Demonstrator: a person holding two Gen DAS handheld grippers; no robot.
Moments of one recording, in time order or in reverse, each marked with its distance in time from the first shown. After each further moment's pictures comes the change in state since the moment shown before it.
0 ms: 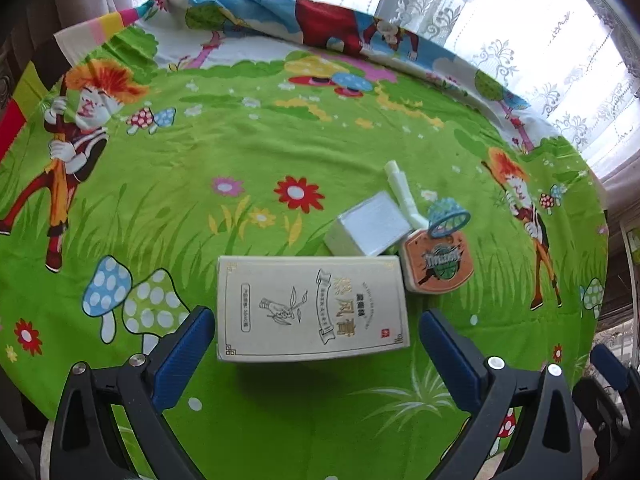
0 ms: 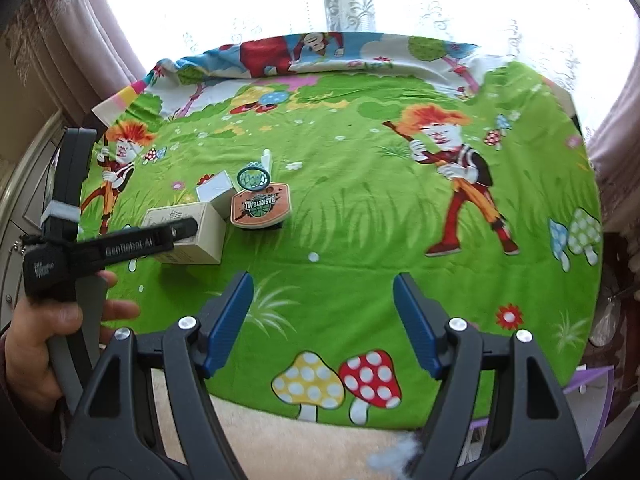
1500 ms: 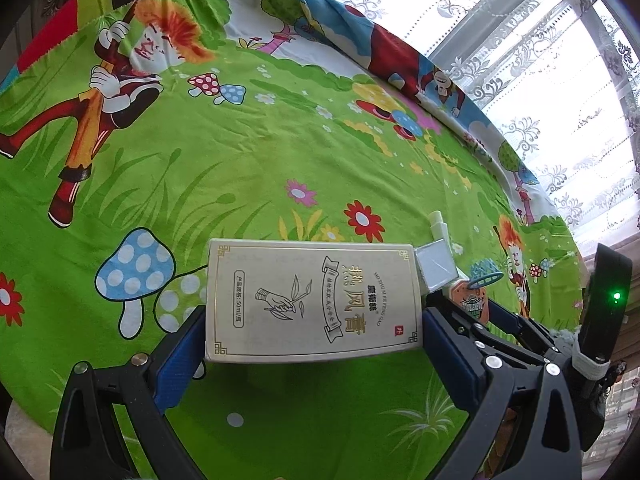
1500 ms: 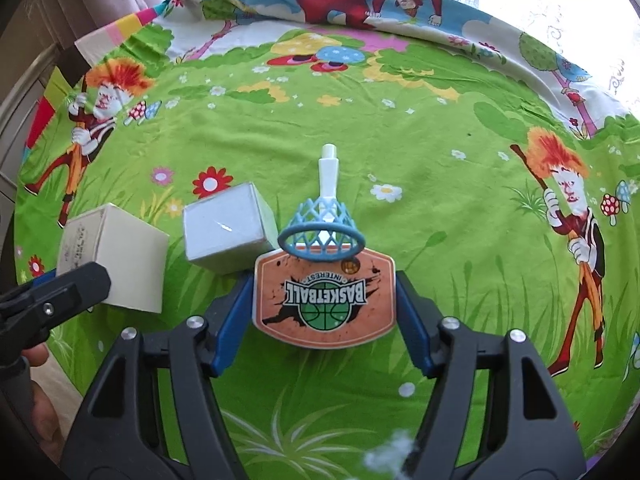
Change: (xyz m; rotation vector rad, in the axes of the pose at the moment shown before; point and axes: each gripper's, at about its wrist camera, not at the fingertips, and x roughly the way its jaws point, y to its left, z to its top) left arm -0.003 0.072 -0.002 -0.247 -0.073 -0.131; right arm 0.138 0.073 0.053 -0.179 0.107 0.028
